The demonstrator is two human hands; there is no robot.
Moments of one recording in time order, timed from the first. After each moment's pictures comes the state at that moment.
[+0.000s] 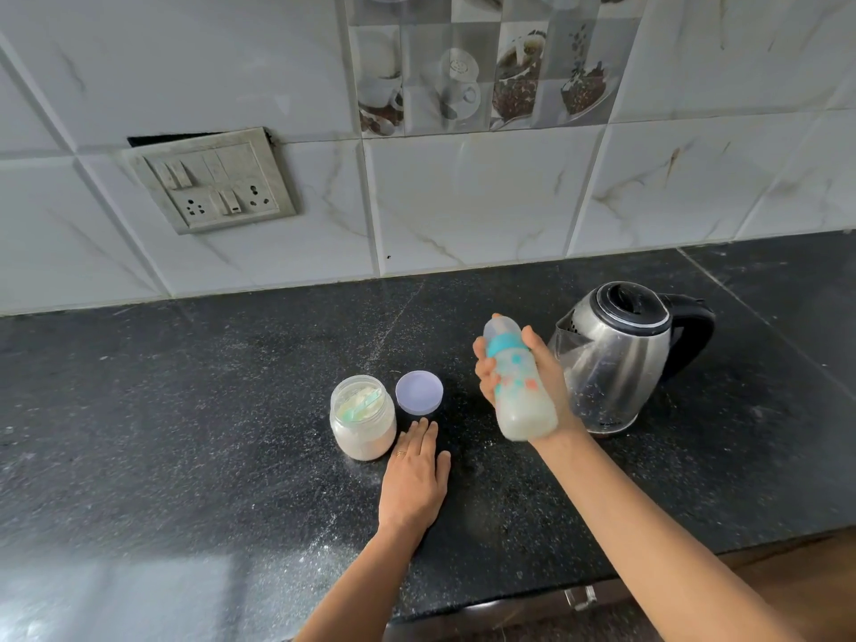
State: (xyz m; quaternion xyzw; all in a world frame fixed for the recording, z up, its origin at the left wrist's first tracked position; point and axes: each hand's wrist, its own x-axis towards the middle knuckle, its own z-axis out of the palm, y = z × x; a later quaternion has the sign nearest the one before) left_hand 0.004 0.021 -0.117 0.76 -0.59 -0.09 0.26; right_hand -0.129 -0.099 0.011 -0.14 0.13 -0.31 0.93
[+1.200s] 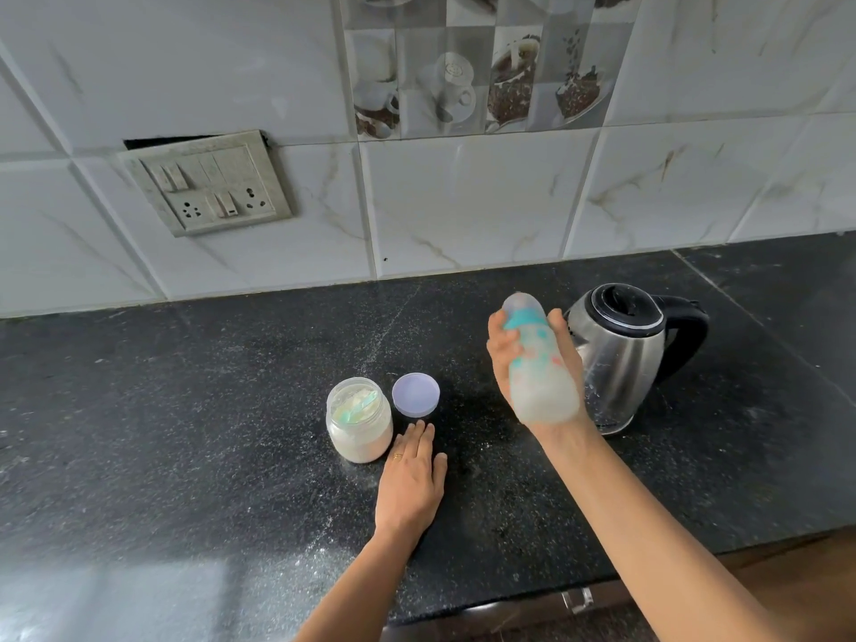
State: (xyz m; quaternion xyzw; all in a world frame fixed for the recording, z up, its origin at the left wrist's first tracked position) left_hand 0.001 0.022 -0.116 0.76 -0.59 -0.10 0.26; right_hand -0.137 -0.091 0.040 -0.05 0.02 -0.31 0.95
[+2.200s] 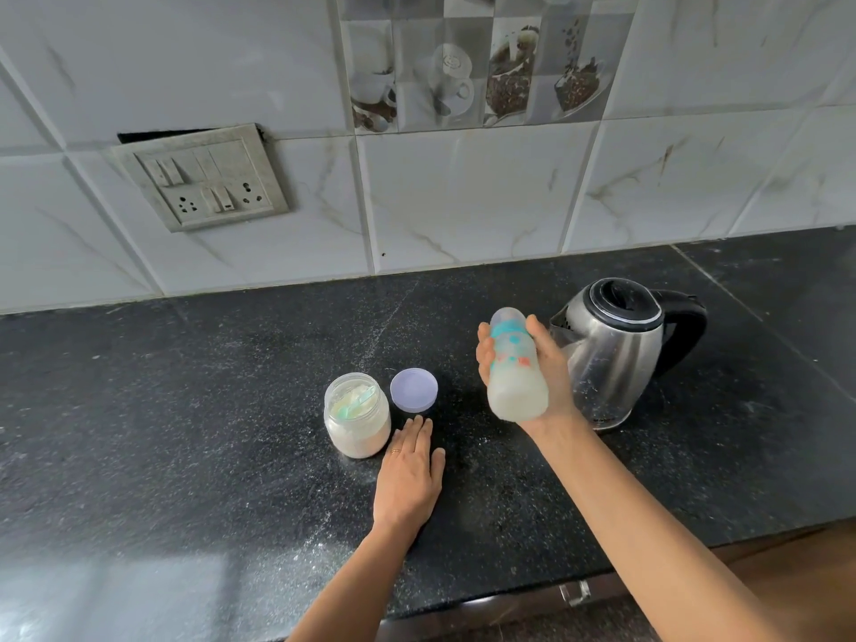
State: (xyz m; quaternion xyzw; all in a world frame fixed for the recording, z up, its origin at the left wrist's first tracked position) left_hand 0.003 0.020 -0.117 0.76 -0.59 -0.11 0.26; right_hand -0.137 -0.098 0.020 -0.15 0.10 -0.33 0.93
